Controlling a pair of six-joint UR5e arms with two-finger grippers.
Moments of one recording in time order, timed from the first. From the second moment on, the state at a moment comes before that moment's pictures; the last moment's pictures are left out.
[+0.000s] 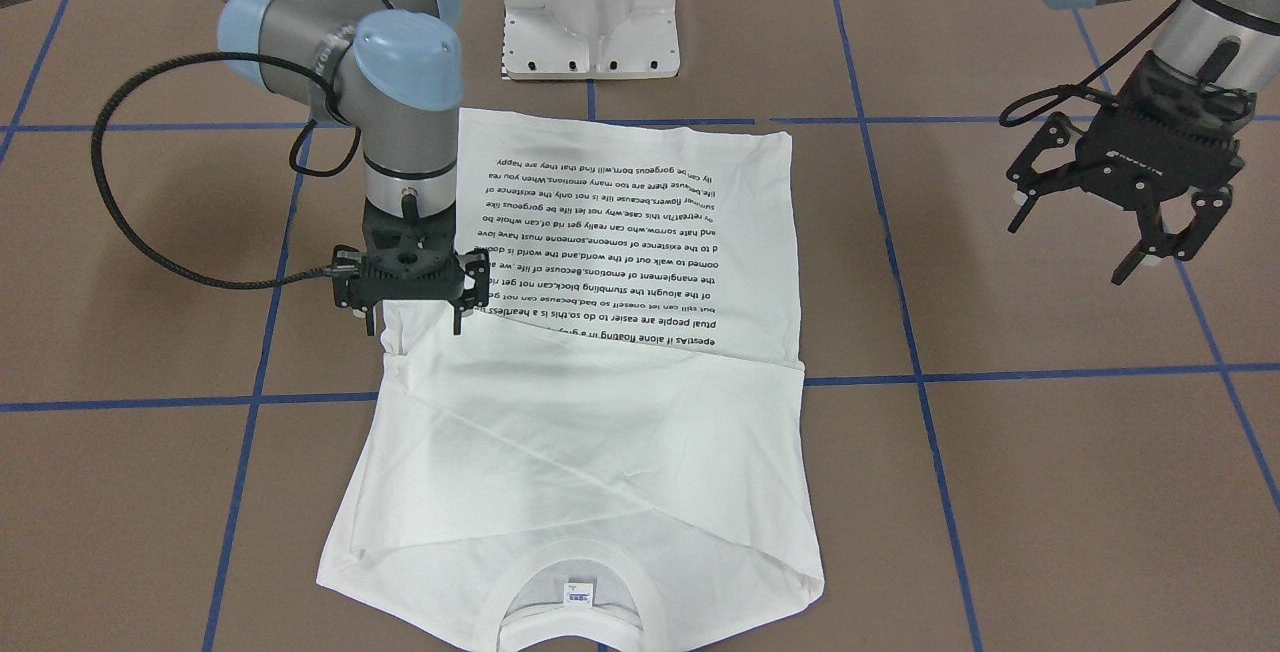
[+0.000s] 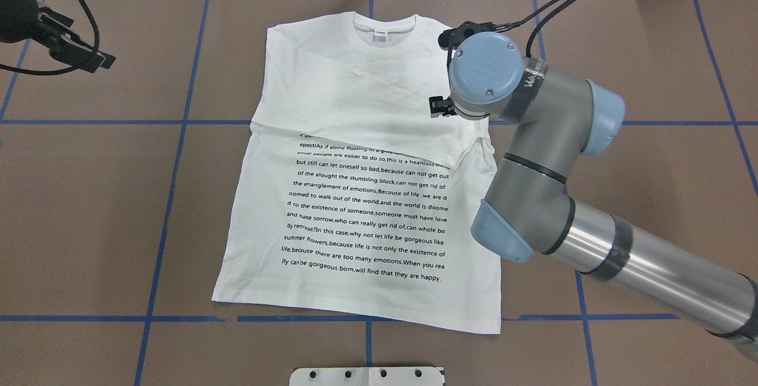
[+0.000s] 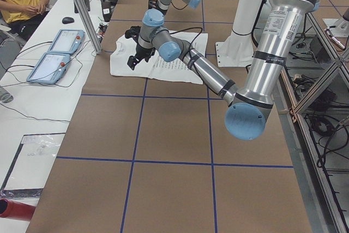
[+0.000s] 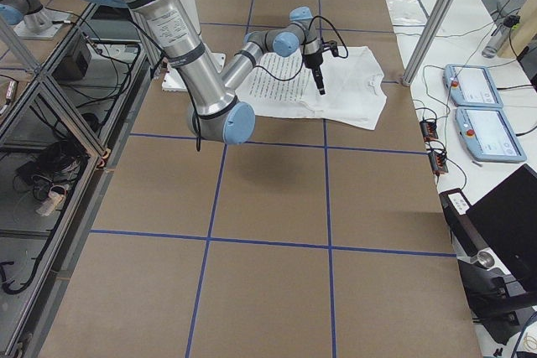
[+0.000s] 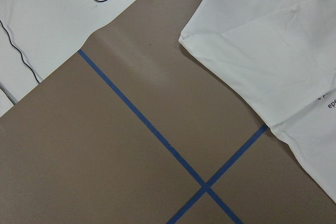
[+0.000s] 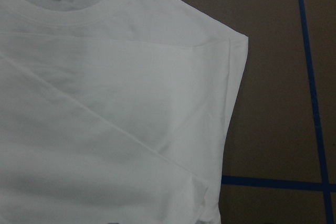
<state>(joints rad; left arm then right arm) -1.09 -1.84 -1.97 -1.78 -2.11 -0.21 0.64 -0.97 1.77 -1.66 1.62 1.02</state>
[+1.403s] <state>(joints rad) -0.24 -1.66 -2.14 -1.79 -1.57 -1.29 0.26 -1.30 2.21 -1.66 1.45 1.48</state>
